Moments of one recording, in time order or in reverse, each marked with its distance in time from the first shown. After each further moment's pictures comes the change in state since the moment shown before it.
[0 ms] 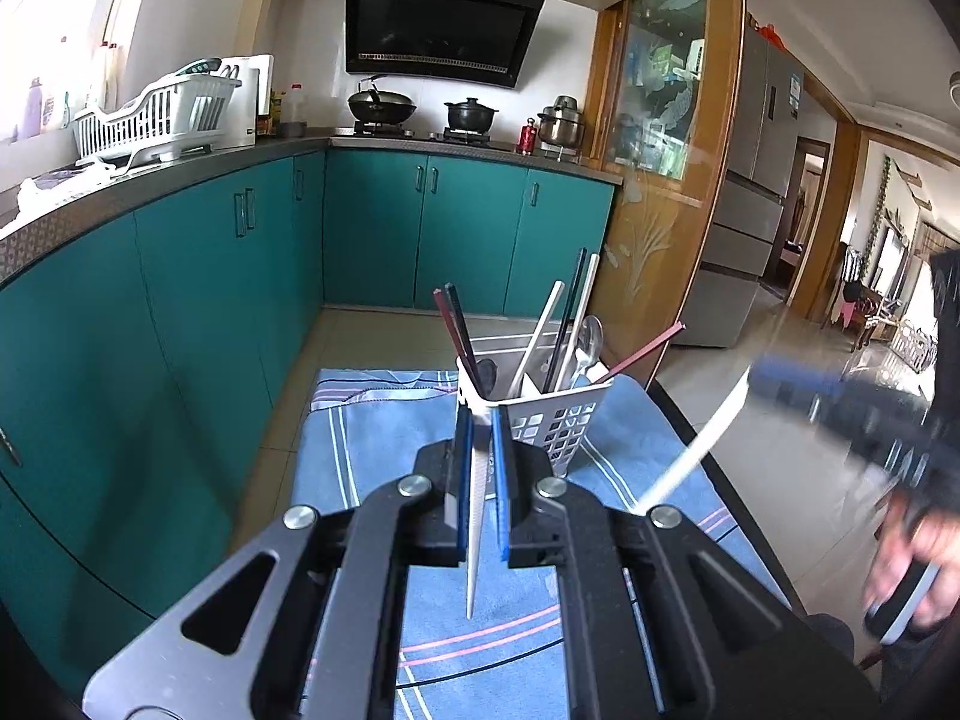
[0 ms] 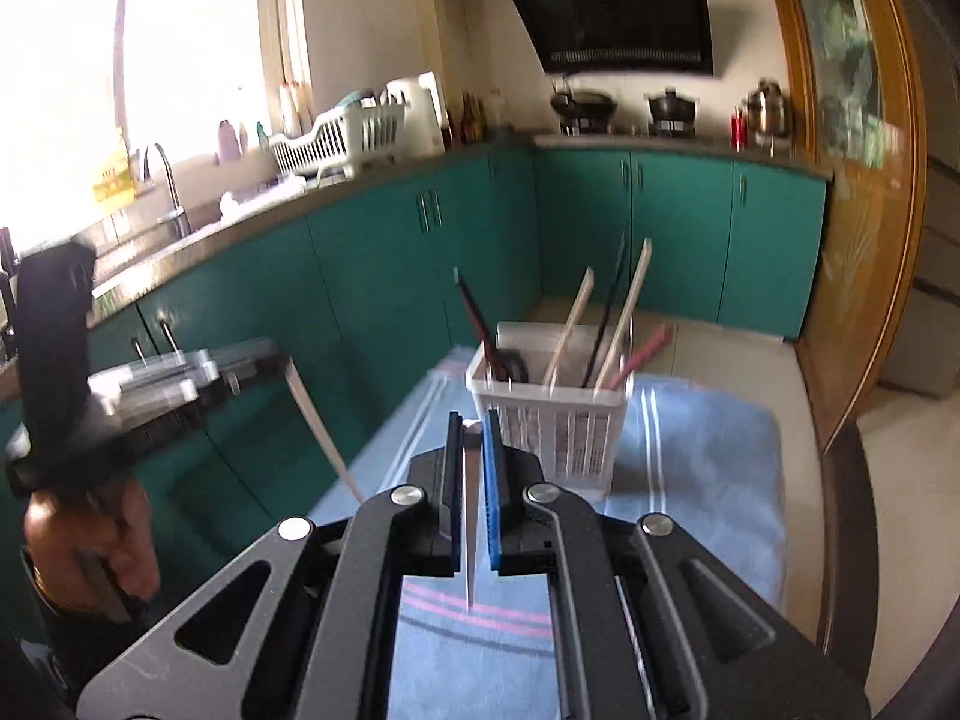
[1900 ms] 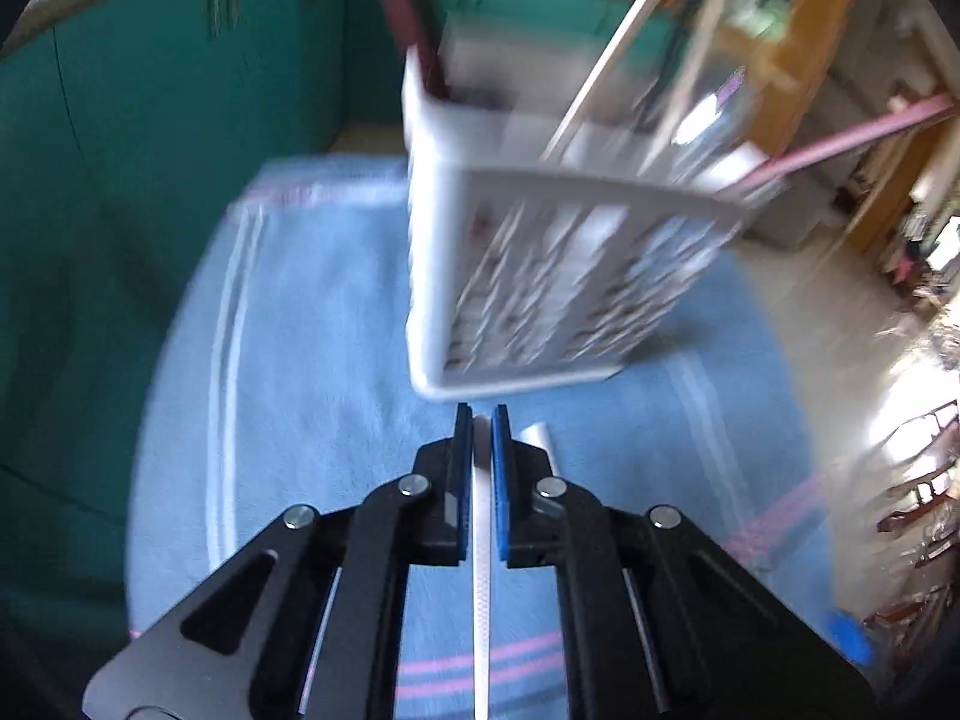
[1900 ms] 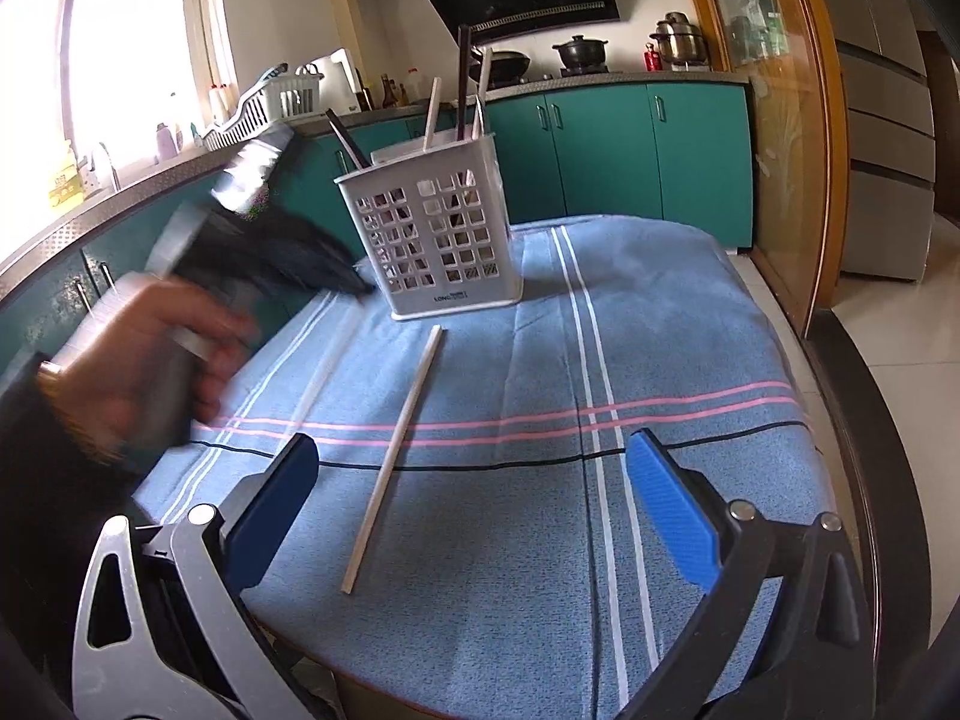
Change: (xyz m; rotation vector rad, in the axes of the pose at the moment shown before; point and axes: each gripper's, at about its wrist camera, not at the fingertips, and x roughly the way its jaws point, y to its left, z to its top) left arm 0.193 -0.038 -0.059 -0.104 0.375 0.078; right arm 0.014 -0.071 -0.221 0.172 0.023 -0.084
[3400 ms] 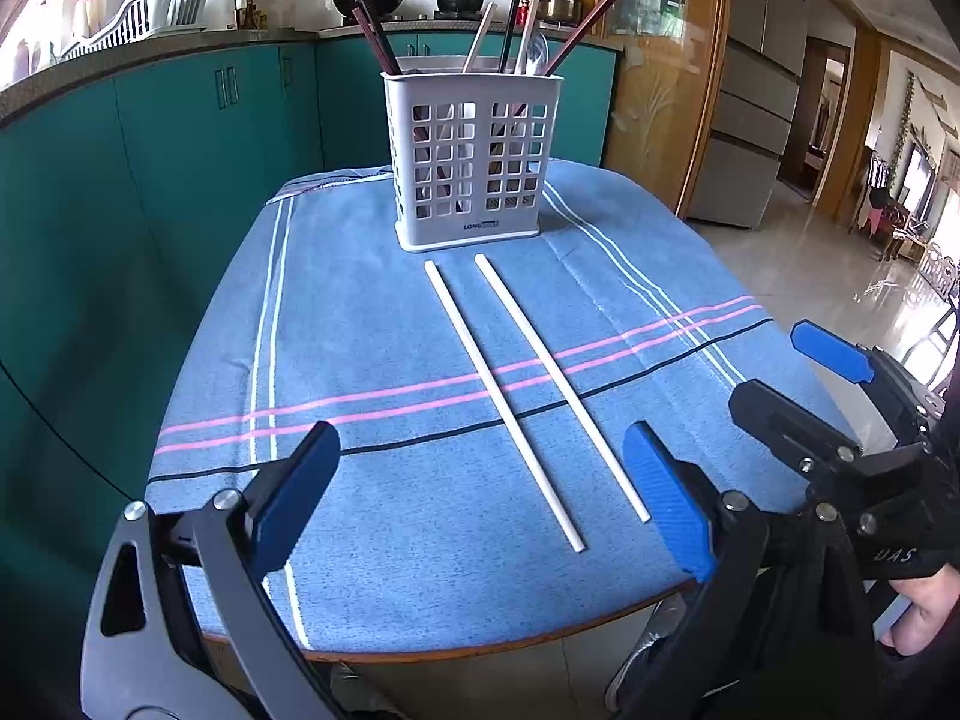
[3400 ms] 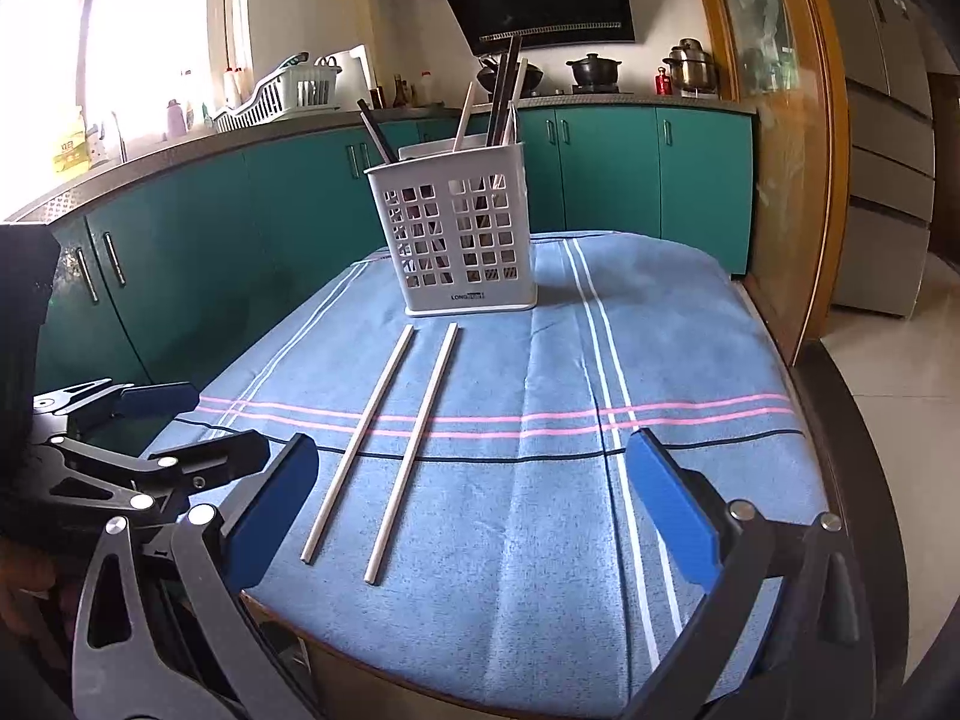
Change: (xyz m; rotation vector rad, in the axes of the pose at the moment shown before) left arm -0.089 -0.016 -0.179 0.163 -0.142 0.022; right arm -0.009 0.030 -0.007 -0.078 -0.038 -0.034
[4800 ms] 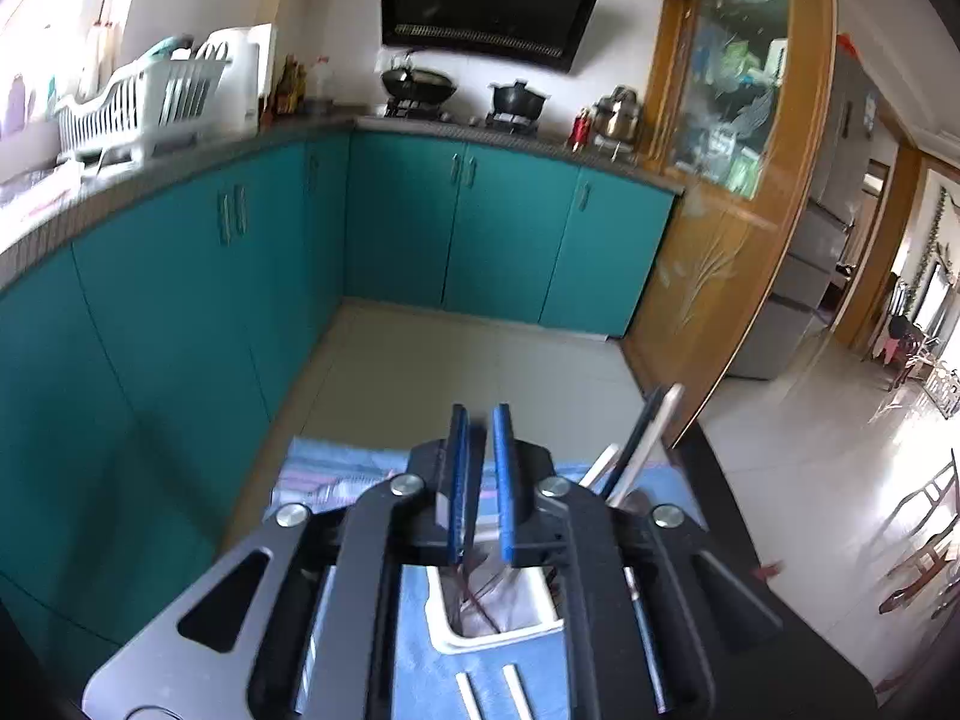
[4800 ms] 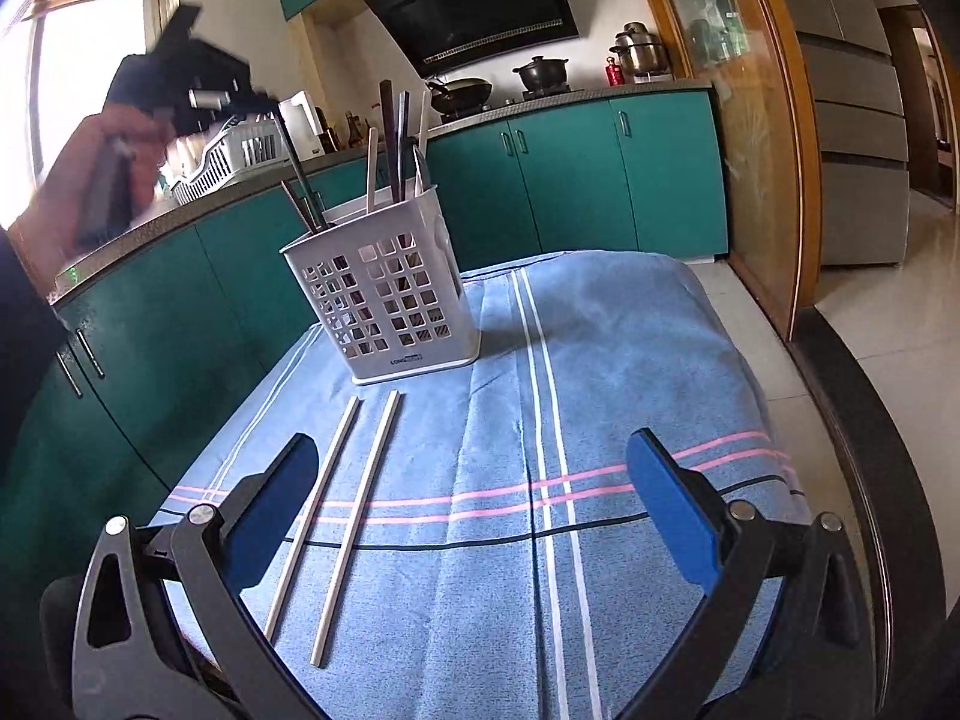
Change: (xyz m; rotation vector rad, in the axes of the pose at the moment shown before) left arm 0.052 0.073 0.316 -0.162 -0.167 0.017; right arm 0.015 -0.059 0.036 0.160 -0.041 0.002
